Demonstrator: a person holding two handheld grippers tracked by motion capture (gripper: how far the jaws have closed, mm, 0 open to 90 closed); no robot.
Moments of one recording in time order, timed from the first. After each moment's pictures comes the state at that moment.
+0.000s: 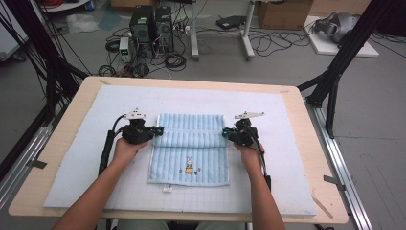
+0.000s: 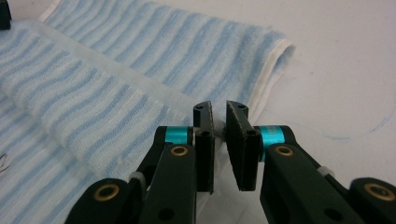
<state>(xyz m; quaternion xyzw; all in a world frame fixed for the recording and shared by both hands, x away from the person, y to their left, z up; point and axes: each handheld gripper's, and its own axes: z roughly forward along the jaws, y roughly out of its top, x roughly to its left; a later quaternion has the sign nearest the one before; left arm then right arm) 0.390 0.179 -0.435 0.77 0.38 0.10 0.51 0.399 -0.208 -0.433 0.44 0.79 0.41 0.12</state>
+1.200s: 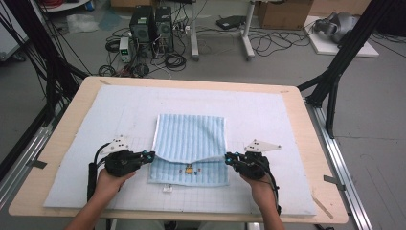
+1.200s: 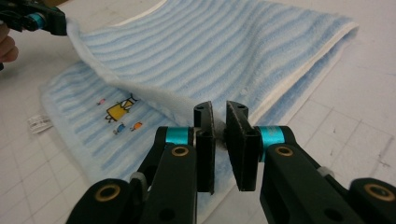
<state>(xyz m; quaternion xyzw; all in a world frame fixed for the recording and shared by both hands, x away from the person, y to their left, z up) 0.287 0.200 -0.432 0.76 0.34 0.09 0.55 0.286 -0.221 -0.422 0.39 0.78 0.48 0.12</state>
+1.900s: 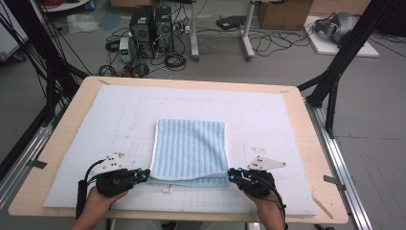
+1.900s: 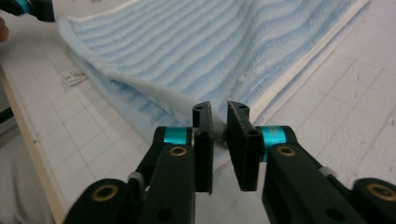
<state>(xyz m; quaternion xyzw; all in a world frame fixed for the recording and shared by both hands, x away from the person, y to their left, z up) 0.245 0.210 -0.437 0.78 0.32 0.07 0.54 0.243 -0.227 -0.428 0.38 0.80 0.45 0.11</state>
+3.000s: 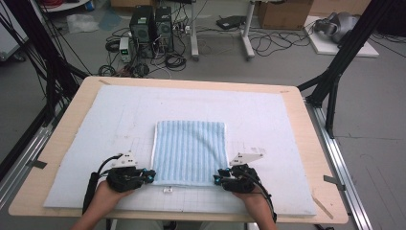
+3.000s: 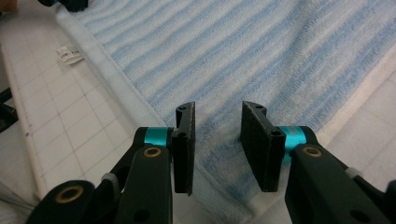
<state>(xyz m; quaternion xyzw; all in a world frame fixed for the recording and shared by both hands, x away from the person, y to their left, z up) 0.264 0.191 -0.446 0.83 0.33 0.06 0.44 0.267 -0.195 -0.444 0.36 0.84 0.41 0.05</state>
